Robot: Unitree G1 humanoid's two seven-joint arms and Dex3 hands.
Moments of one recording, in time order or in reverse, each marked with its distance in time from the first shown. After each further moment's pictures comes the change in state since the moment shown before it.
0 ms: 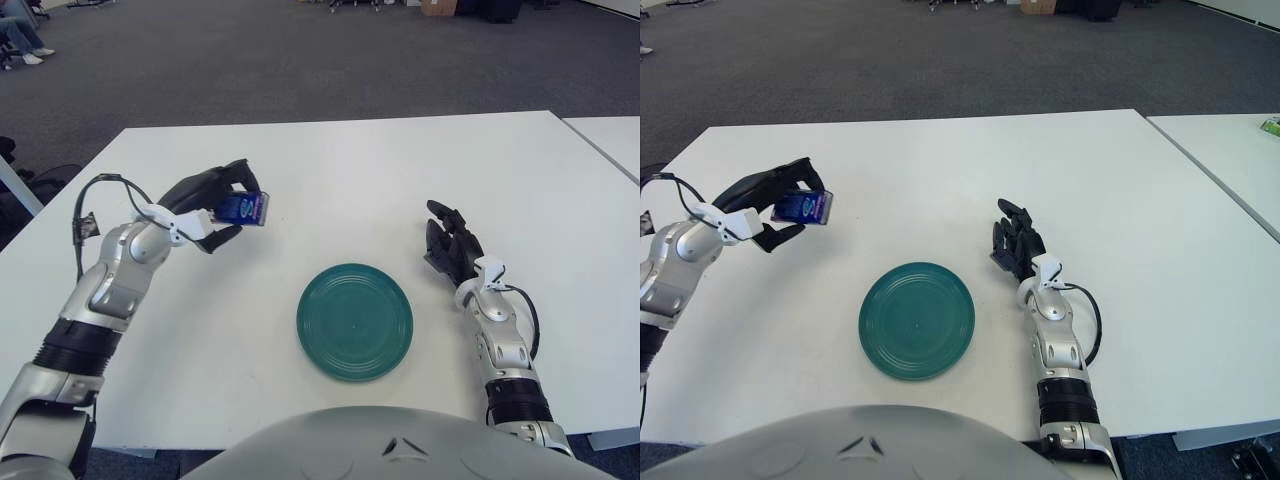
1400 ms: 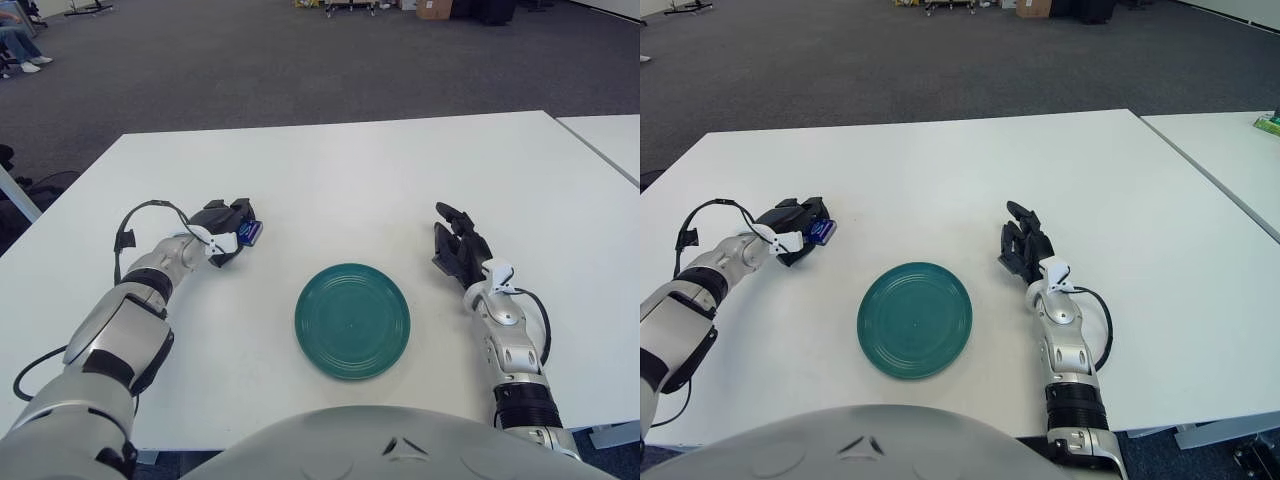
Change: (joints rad) left arm -0.468 -0.179 -0.419 1.378 0.261 -0.191 0.434; right arm 0.011 -0.025 -0.032 -0.010 -0.017 0.012 -0.012
